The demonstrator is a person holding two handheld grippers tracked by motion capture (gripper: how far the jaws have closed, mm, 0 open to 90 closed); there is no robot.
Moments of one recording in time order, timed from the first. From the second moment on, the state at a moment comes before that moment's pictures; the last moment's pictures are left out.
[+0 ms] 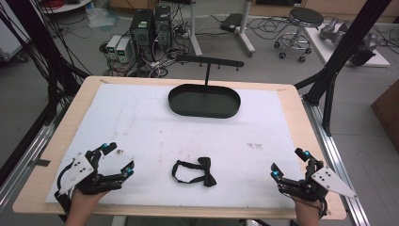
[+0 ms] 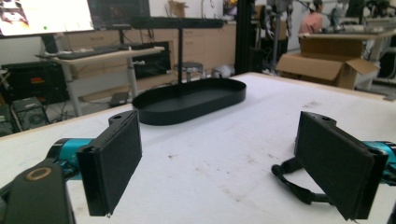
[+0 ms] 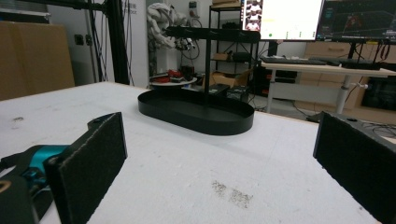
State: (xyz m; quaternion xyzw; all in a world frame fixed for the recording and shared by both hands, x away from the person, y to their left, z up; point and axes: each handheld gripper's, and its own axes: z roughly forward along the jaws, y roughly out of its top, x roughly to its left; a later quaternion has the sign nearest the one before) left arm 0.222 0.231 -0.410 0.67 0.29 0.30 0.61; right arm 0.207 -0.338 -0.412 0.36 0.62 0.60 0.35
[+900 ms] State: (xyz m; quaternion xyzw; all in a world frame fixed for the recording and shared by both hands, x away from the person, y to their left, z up) left arm 0.254 0.130 -0.437 0.79 0.34 0.17 0.47; right arm 0.202 -0.345 -0.408 0.36 0.62 0.60 0.36
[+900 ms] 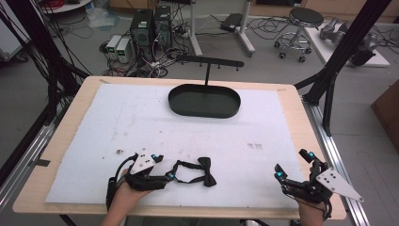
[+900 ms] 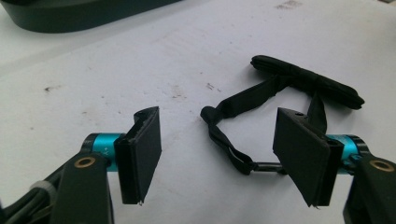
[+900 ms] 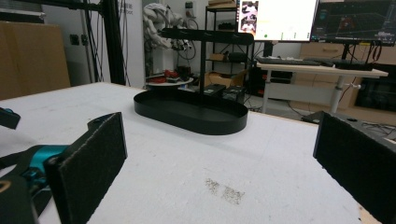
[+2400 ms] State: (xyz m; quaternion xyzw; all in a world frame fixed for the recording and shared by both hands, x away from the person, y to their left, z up) left arm 0.259 0.104 -0.443 0.82 0.29 0.19 0.45; right arm 0.202 -0.346 -0.408 0.37 0.61 0.60 0.35
